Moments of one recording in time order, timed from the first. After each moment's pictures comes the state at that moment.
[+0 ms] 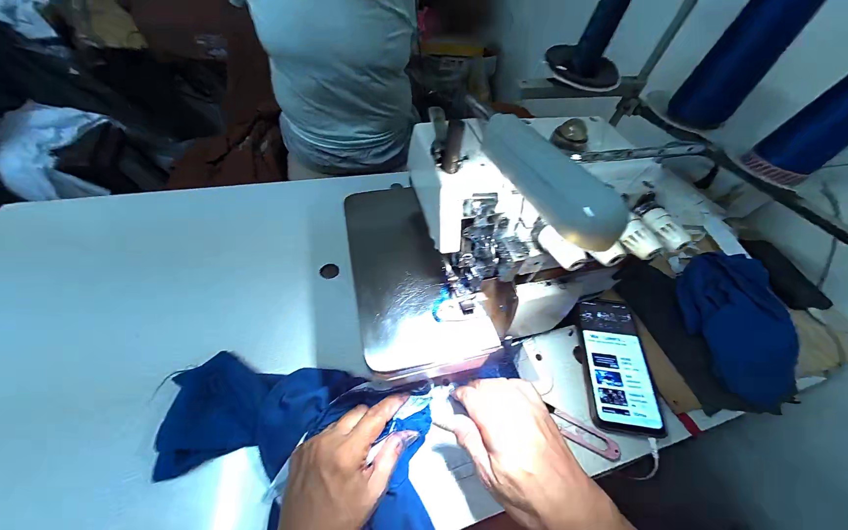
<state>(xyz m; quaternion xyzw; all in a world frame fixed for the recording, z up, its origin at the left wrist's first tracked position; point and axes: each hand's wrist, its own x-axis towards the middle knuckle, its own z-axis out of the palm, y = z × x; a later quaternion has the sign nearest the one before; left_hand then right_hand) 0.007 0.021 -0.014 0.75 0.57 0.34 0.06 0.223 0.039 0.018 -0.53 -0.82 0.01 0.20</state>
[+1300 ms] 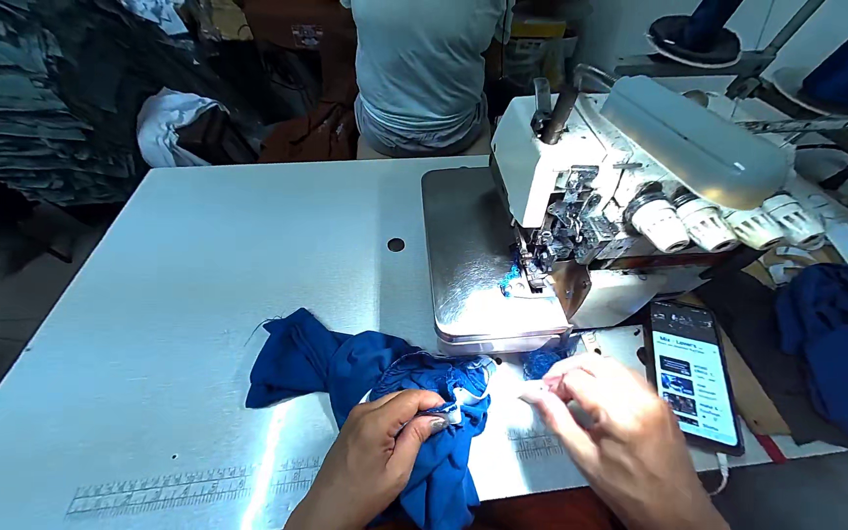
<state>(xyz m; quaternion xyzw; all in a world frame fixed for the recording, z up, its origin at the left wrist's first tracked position) -0.013 0.001 0.008 0.72 0.48 0.42 0.26 0.243 0.037 0.041 -0.49 -0.81 0.03 0.32</state>
